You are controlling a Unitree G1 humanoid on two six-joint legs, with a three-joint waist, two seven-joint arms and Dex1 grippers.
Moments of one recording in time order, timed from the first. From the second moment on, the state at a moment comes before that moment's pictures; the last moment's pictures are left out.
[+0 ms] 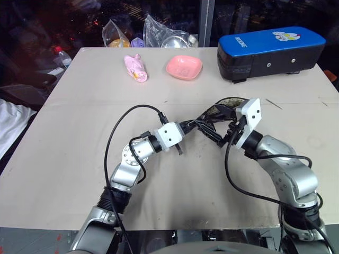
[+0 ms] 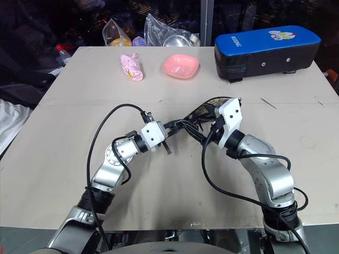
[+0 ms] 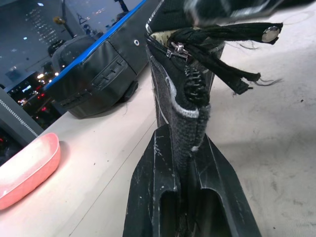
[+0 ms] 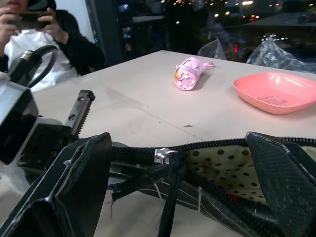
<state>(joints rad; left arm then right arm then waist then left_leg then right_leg) -0.34 0.36 -0.20 0.07 0.02 -0.31 -0.67 -0.26 -0.26 0.06 -0.51 0.40 0.60 0.51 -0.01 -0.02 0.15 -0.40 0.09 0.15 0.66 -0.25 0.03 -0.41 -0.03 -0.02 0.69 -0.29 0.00</state>
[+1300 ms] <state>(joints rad) -0.34 0.35 -0.20 0.07 0.02 -0.31 -0.67 -0.17 -0.26 0.06 -0.50 0.46 0.55 0.50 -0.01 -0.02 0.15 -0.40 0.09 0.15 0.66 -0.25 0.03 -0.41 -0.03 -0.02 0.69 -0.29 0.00</state>
